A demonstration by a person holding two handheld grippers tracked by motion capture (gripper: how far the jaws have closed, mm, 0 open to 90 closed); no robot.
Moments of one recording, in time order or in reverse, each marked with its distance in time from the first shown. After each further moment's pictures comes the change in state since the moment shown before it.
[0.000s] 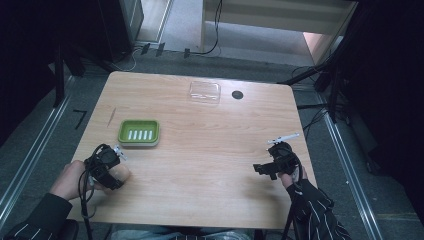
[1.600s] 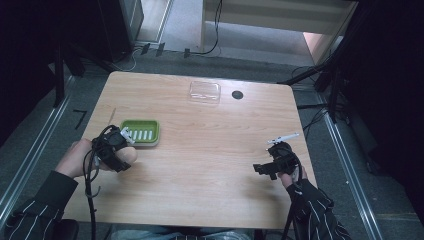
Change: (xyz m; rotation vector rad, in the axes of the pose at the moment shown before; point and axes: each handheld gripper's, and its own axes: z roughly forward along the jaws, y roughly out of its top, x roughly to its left) left arm 0.017 0.041 -0.029 -0.057 0.020 0.159; right arm 0.000 0.000 0.001 0.005 0.000 -0.006
